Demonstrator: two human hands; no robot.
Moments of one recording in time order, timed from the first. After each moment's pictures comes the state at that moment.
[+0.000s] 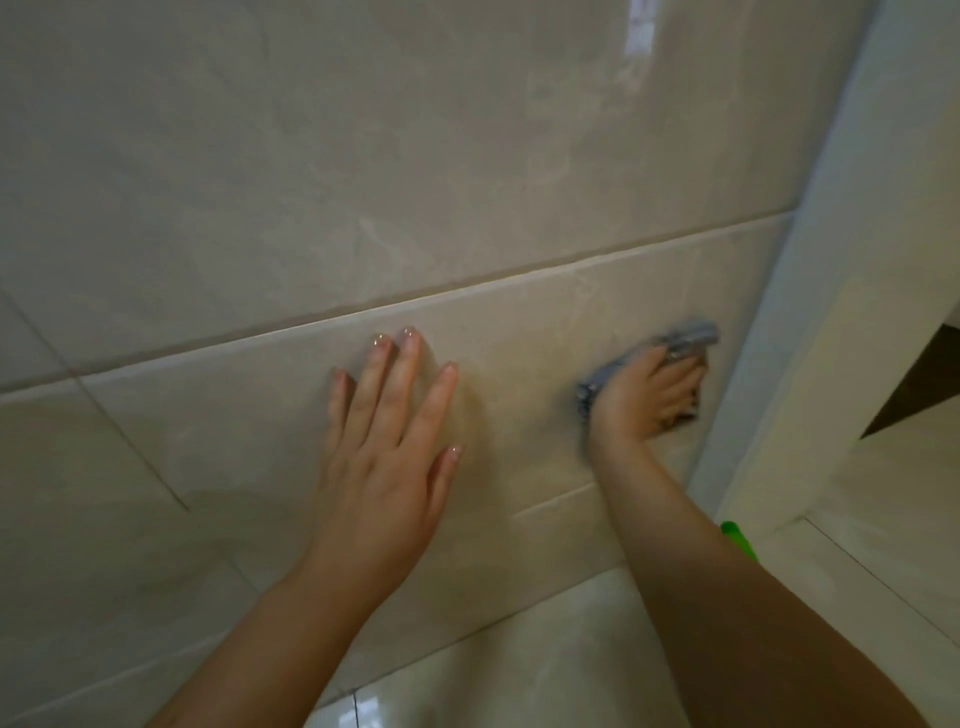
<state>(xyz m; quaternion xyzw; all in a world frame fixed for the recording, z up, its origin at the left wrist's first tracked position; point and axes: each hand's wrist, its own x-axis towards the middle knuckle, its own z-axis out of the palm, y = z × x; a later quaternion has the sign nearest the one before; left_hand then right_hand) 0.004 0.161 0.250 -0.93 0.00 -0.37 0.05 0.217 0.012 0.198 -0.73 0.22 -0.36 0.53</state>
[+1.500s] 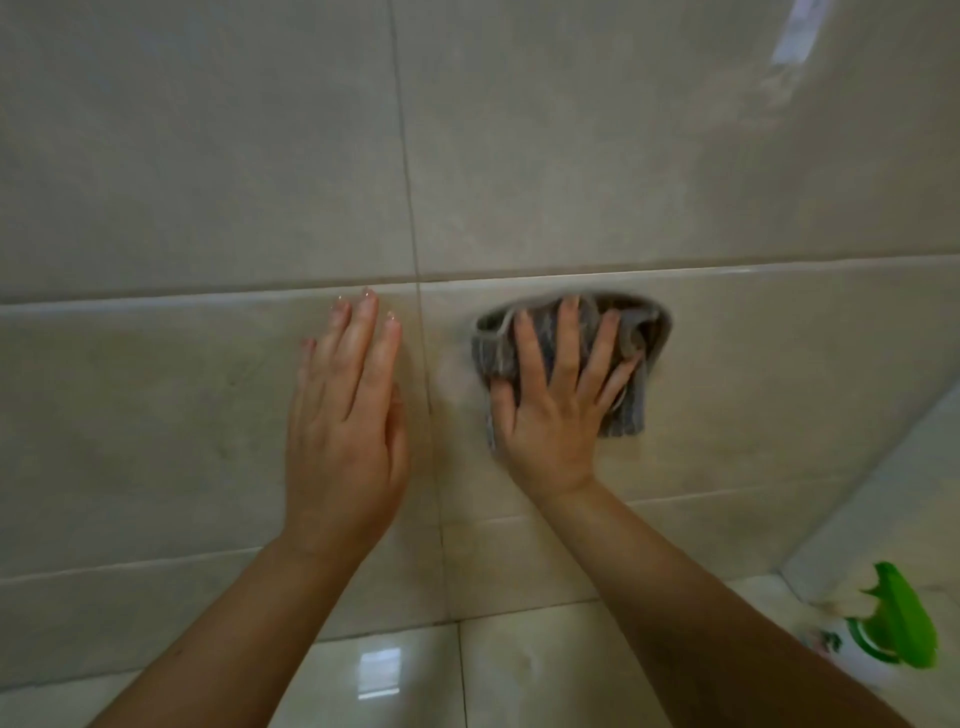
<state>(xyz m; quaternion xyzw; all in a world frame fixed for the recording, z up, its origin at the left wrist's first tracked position) -0.120 0.284 0.250 -0.85 -0.10 -0.51 -0.03 0.028 0.185 0.208 -0.77 -0.32 -0.47 0.28</state>
